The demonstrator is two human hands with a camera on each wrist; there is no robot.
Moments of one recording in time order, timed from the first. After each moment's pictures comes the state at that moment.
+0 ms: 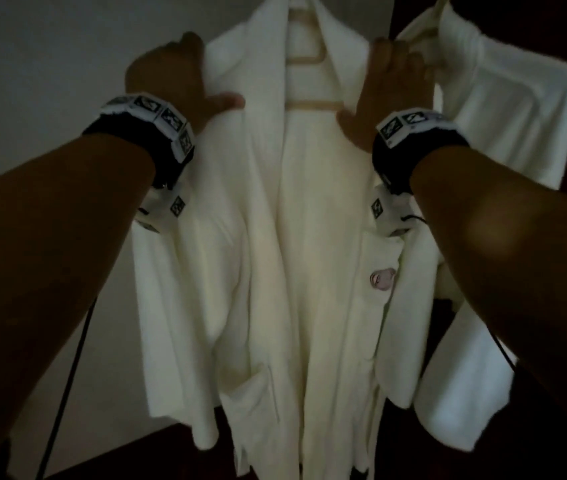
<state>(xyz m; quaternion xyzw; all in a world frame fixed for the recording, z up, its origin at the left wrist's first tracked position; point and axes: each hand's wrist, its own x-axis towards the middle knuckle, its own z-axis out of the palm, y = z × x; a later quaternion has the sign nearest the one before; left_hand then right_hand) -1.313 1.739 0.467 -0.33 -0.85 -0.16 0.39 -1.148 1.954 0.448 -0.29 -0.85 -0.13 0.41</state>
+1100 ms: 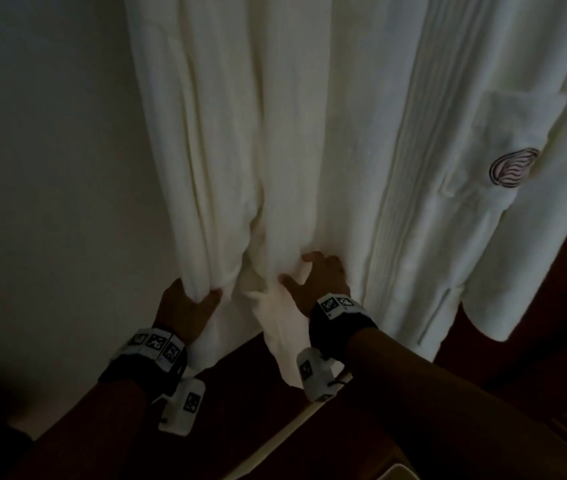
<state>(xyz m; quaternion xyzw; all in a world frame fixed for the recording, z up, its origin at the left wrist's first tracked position) -1.354 1.649 0.093 -0.24 -0.85 -0.44 -0.14 -1.213 1.832 0.070 -0.46 -0.81 0.34 0.14</state>
